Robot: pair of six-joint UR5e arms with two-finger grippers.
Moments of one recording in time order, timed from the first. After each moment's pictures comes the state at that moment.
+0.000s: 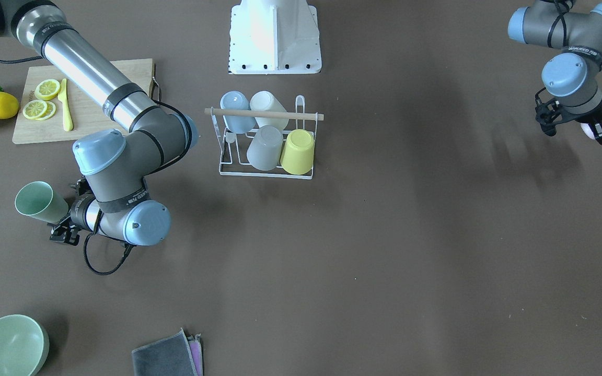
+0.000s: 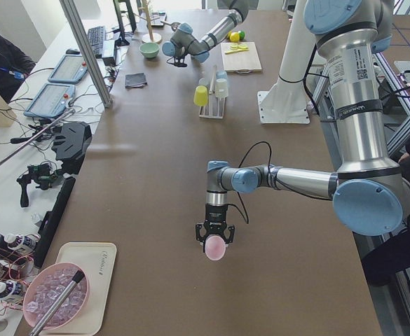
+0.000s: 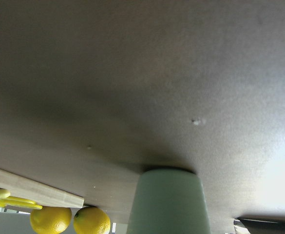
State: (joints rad) left arm -0.76 -1.34 -1.81 -1.54 -1.47 0.77; right arm 0.76 -0.76 1.07 -2.30 1.66 -0.65
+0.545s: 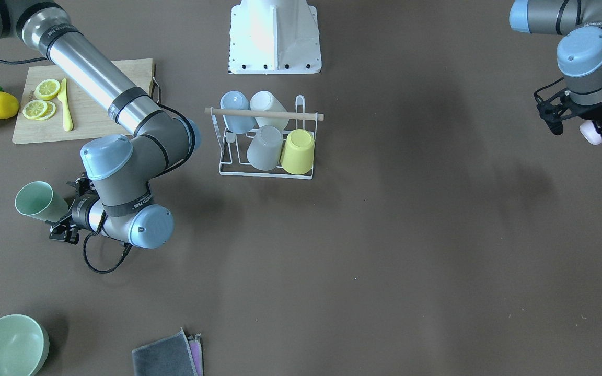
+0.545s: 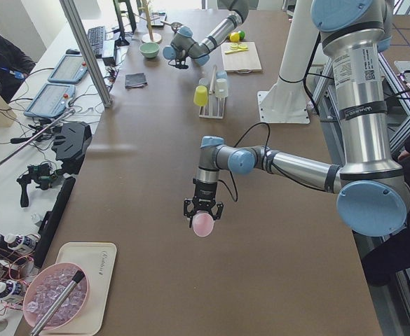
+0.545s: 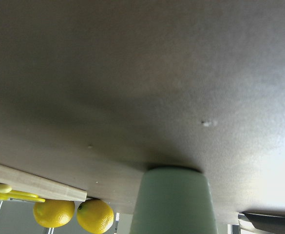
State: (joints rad) left arm -0.90 -1.37 -1.94 -1.58 -1.55 0.72; right arm 0.75 -0.74 1.03 -2.33 1.64 -0.65
